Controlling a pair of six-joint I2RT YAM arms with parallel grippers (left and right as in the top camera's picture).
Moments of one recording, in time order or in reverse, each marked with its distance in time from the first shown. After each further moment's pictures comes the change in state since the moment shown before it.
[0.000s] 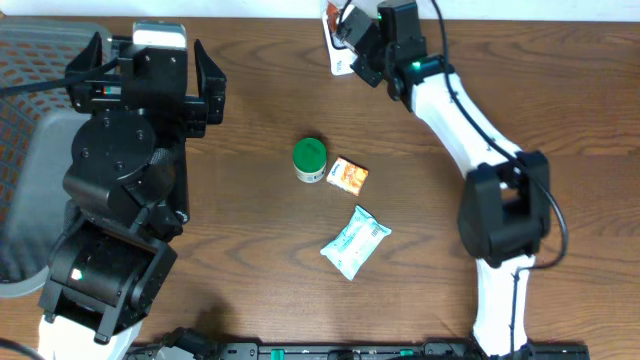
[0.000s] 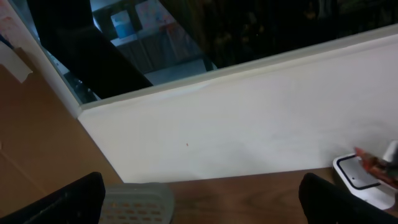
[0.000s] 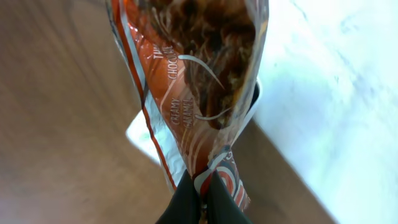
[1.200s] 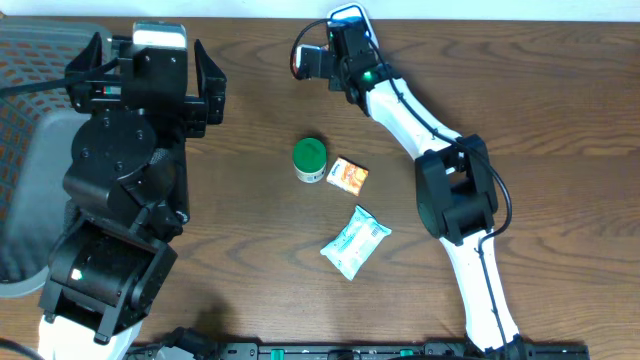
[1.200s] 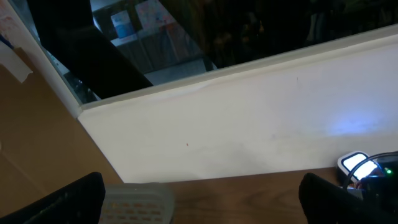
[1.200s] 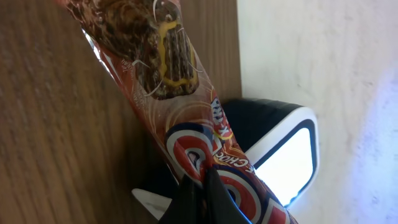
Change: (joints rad) left arm 0.000 0.000 0.000 0.000 0.000 0.000; right arm 0.094 0.253 0.187 0.021 0.190 -0.541
